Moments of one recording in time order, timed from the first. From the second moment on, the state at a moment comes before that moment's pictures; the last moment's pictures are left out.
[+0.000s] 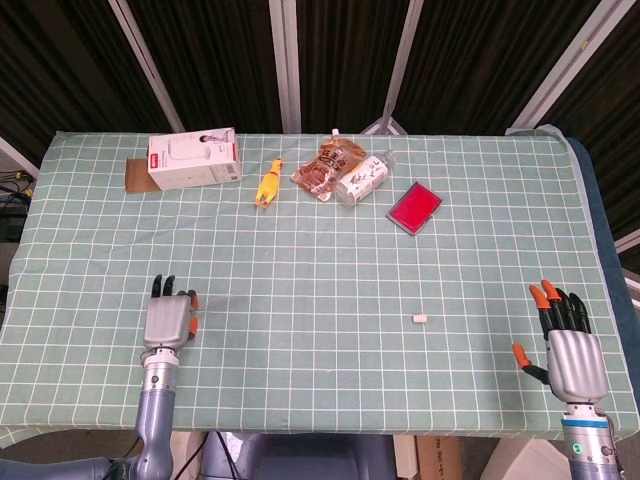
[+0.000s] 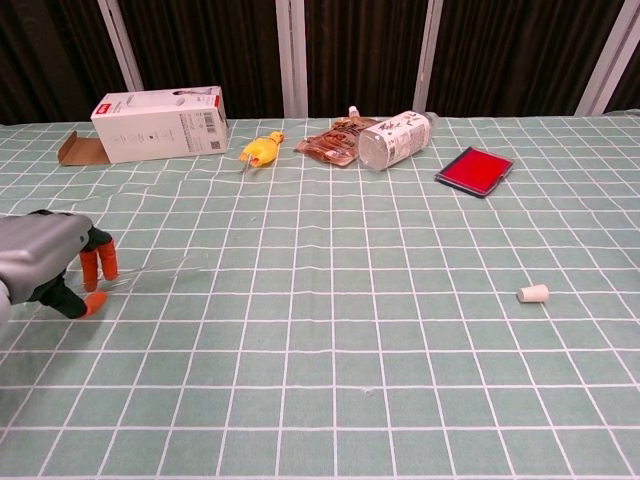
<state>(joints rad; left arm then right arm) -0.46 -1.80 -0.18 -1.58 0.93 1.43 0.92 0.07 -1.24 0.09 -1.68 -1.46 1.50 -0.16</state>
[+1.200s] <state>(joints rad) -0.58 -1.49 -0.17 -1.57 1.39 1.29 0.46 0.23 -1.36 0.14 -1.78 -1.30 1.29 -0.45</state>
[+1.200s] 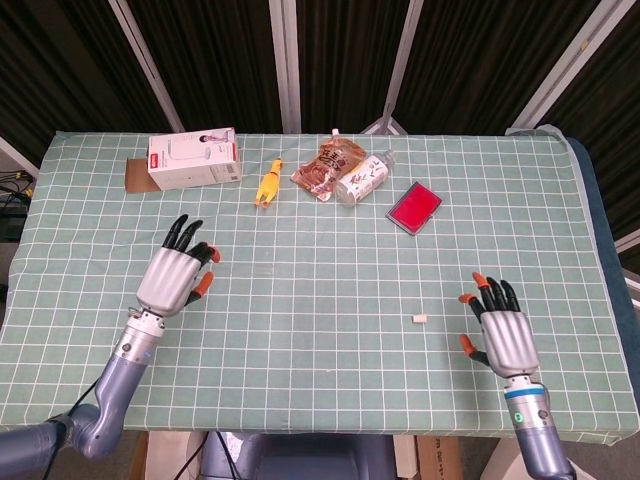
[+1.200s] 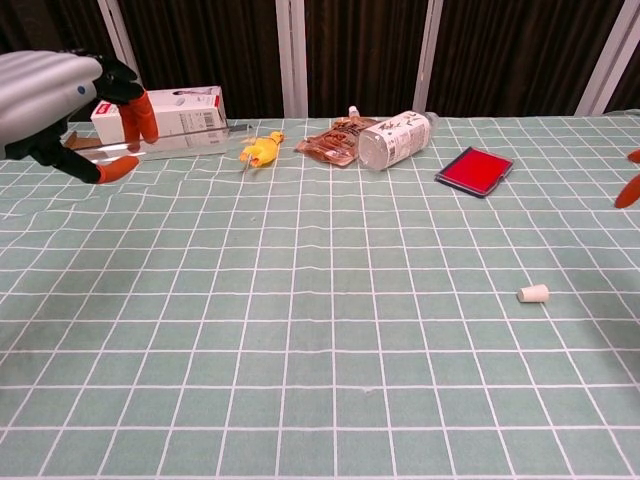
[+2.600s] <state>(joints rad) -0.60 -1.43 -0.20 -1.58 1.37 1.26 0.40 0.41 -1.62 0.16 -1.50 -1.06 1.15 -0.55</state>
